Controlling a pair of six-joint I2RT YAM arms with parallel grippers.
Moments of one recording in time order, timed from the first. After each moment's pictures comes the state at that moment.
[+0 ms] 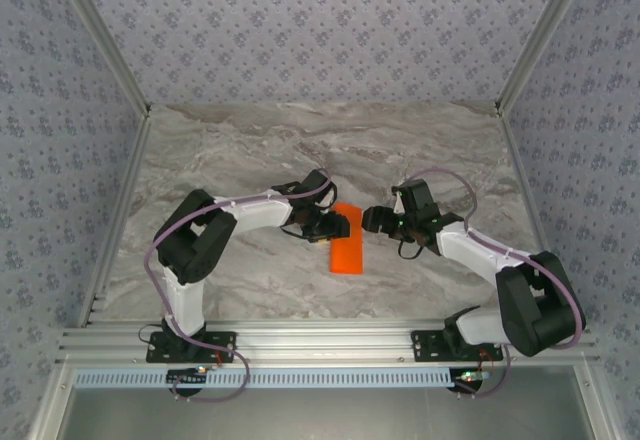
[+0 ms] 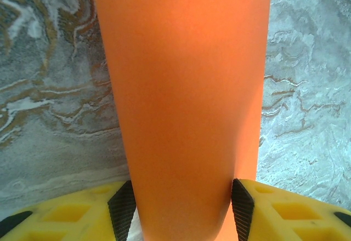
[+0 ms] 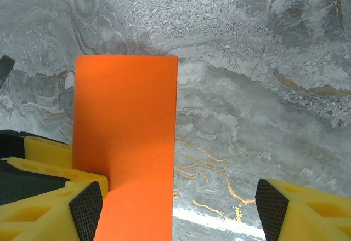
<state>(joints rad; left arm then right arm) -0.78 1.93 1.19 -0.37 0.37 -0.75 0.41 1.33 0.63 -0.19 -0.23 0.58</state>
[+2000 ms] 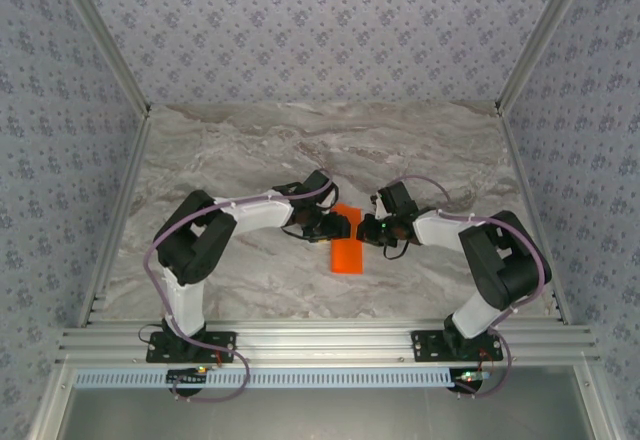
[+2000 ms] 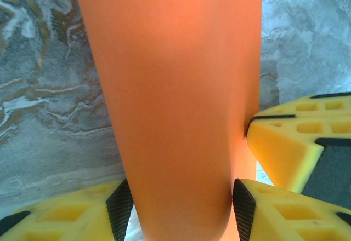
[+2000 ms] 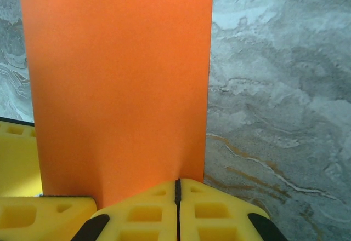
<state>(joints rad) -0.79 1.92 1.20 -0.38 0.34 -0.73 0.47 1.62 0.70 -0.11 -0.38 0.62</state>
